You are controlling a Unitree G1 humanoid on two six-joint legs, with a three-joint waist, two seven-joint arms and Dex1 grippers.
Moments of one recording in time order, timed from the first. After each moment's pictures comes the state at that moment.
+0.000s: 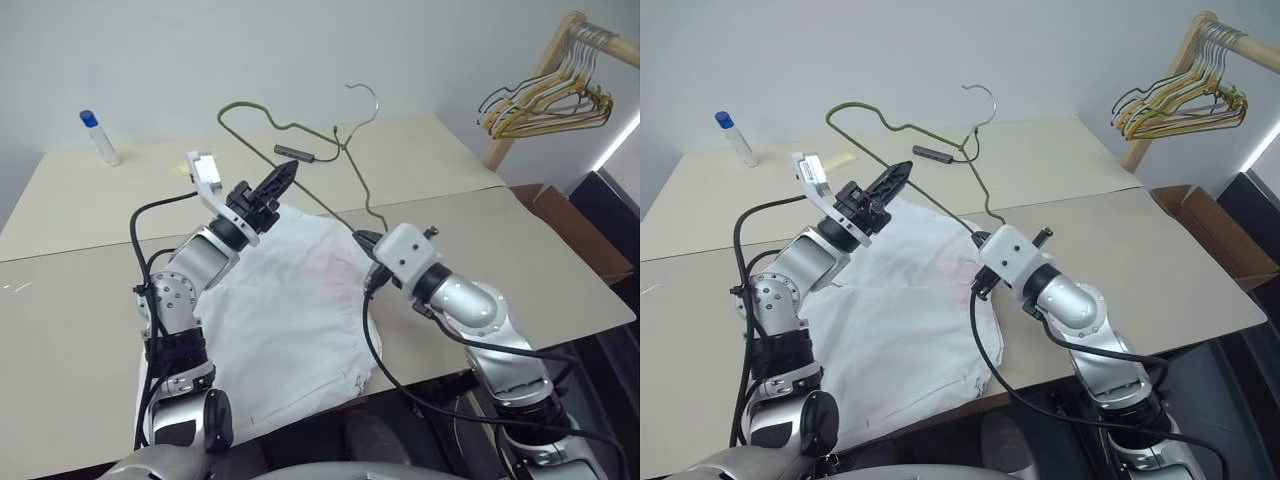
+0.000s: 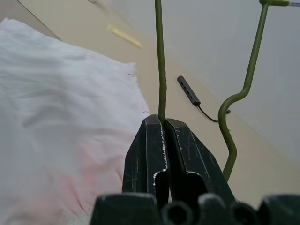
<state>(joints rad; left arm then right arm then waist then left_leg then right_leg) -0.54 0.10 0.37 -0.11 -1.14 0.86 -0.21 -0.25 -0.44 0.26 -0.48 -0.09 0.40 0.43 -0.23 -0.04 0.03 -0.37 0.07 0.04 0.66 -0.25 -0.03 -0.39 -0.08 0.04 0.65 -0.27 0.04</state>
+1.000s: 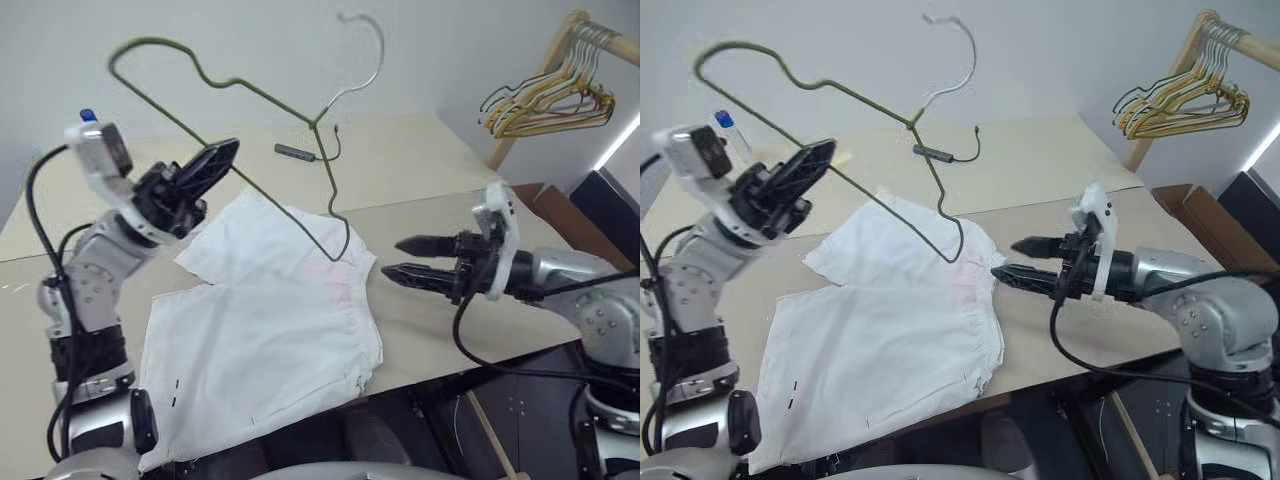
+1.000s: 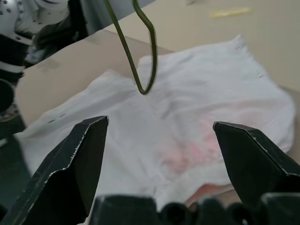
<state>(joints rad) -0.52 0.54 0.38 -0.05 -1.18 0.75 -1.01 -0.40 -0.74 -0.16 -0.33 0.91 1.08 0.93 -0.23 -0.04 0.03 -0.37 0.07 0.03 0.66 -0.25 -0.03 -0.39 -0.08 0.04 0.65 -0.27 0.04</state>
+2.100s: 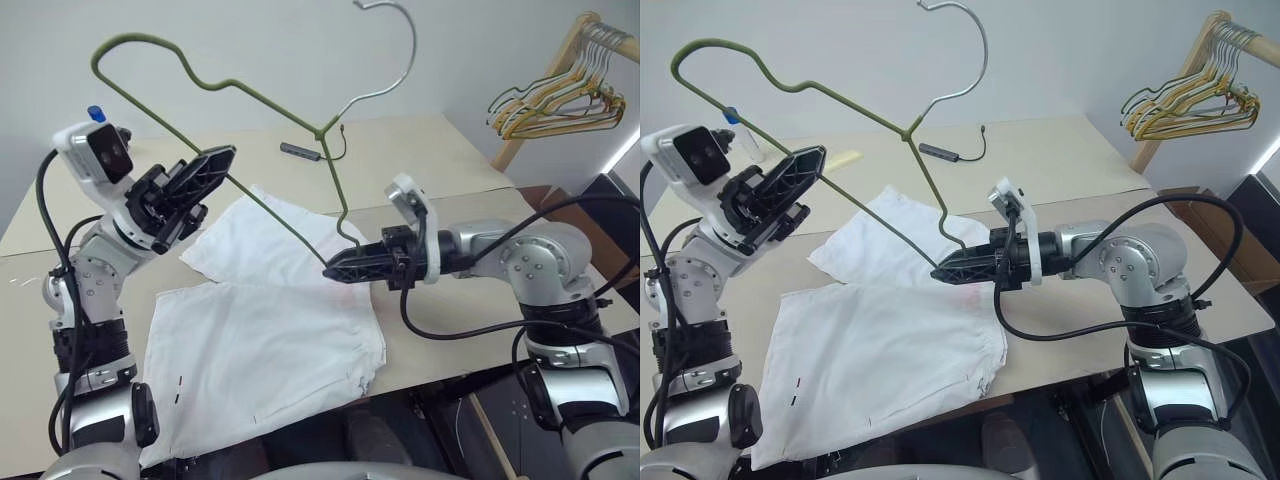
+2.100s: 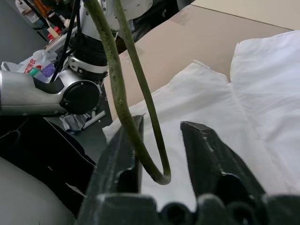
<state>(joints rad) -0.54 0.51 0.37 -0.01 -1.17 0.76 -1.16 -0.71 -0.56 0.11 -0.16 0.94 1.20 0.92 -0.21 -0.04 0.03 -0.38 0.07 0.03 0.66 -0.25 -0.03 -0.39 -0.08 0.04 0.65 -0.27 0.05</state>
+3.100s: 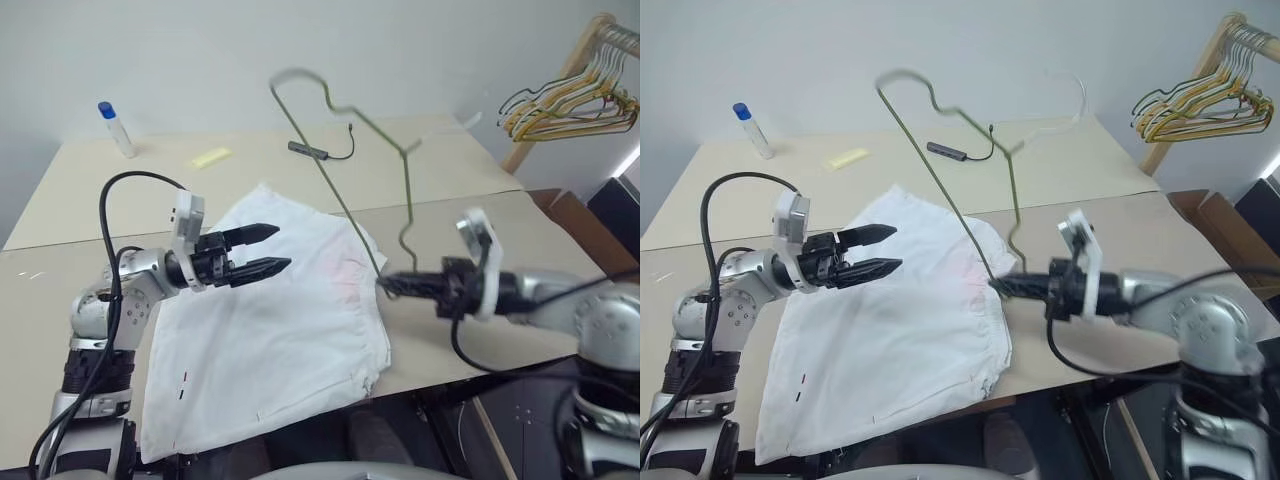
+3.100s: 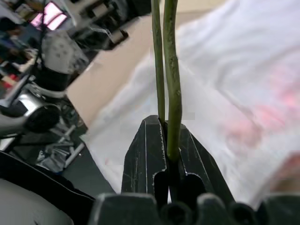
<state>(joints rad) -0.37 0.60 0.10 -0.05 -0.71 0.57 -1.17 -0.24 -0.71 -0.28 -0.40 1.19 1.33 0.67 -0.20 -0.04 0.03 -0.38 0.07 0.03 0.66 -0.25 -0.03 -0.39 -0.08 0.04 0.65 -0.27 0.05</state>
